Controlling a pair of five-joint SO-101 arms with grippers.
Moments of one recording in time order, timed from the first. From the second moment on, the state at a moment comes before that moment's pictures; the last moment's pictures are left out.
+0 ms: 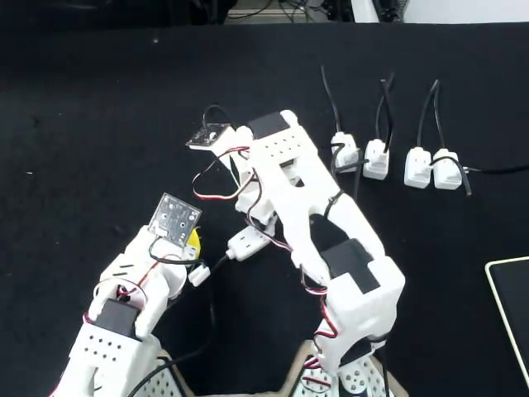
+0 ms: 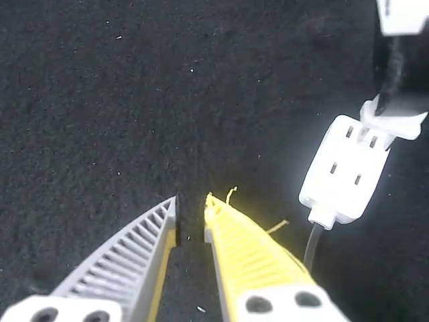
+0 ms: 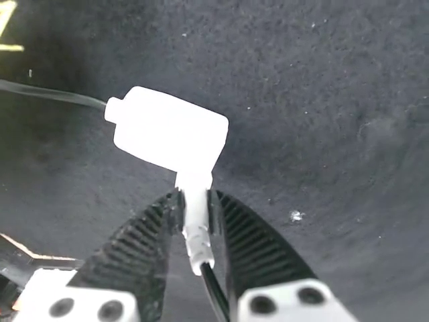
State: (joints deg) left arm 11.6 -89.2 94.7 38.2 -12.7; right arm -24.4 17.2 -1.4 90.7 31.4
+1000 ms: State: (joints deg) left arm 11.6 -89.2 94.7 38.2 -12.7; right arm -24.4 17.2 -1.4 90.7 22.9
